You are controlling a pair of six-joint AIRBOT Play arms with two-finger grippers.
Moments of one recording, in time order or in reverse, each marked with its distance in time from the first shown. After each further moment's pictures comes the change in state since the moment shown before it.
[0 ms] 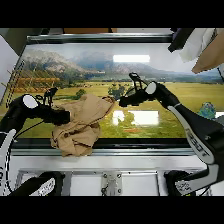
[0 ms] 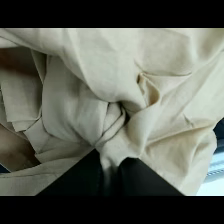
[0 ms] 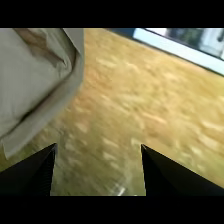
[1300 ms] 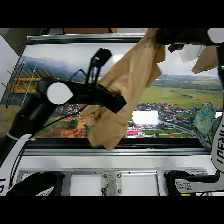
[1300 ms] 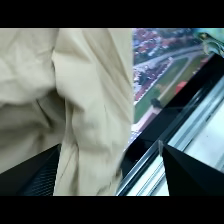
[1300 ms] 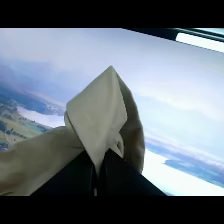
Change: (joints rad) left arm -0.677 -0.053 0.507 -0.097 0.220 -0.009; right arm -0.233 0.211 0.680 -0.285 0.175 -0.003
